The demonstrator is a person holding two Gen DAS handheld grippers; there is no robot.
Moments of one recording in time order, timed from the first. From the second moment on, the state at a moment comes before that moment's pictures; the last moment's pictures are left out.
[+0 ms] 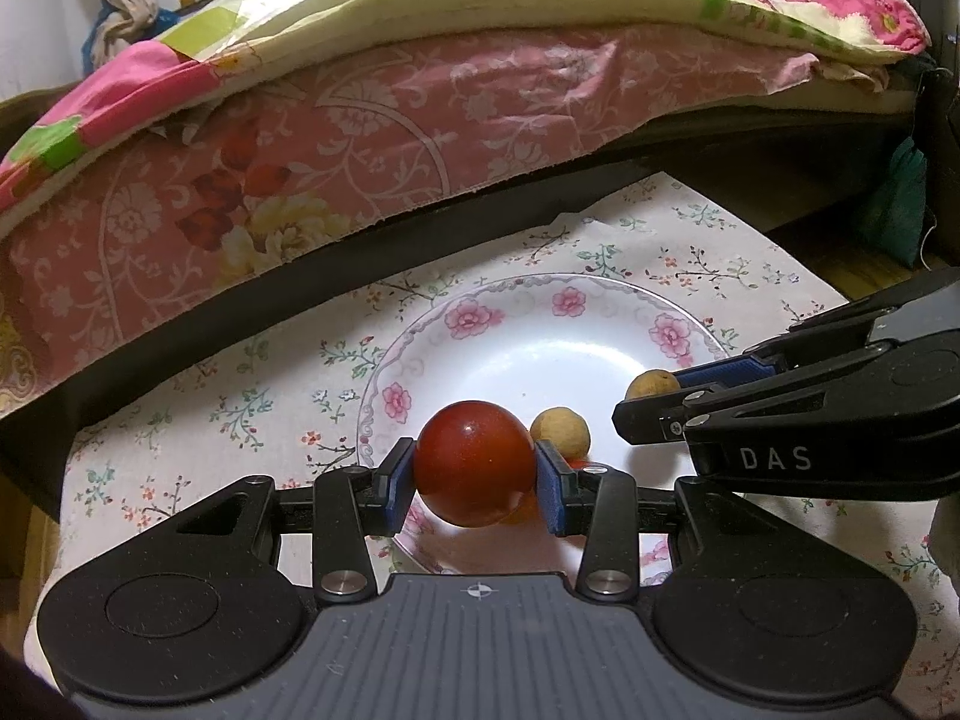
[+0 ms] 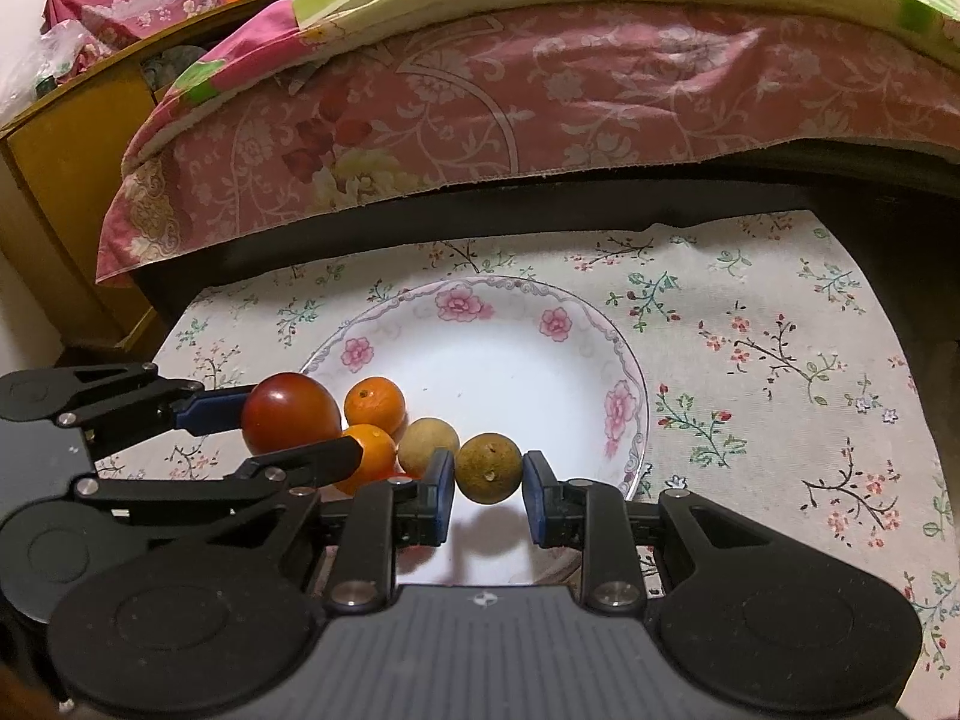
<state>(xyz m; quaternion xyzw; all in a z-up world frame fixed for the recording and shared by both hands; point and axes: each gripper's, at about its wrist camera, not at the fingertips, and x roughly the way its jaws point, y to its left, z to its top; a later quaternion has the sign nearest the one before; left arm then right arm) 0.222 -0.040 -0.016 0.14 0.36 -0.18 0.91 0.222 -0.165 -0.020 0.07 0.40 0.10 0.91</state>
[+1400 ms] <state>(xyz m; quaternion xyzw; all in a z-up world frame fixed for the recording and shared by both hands) 0.253 -0.050 -0.011 0.16 0.34 -0.19 0.91 0.248 -0.183 -0.032 0.11 0.41 0.08 0.90</state>
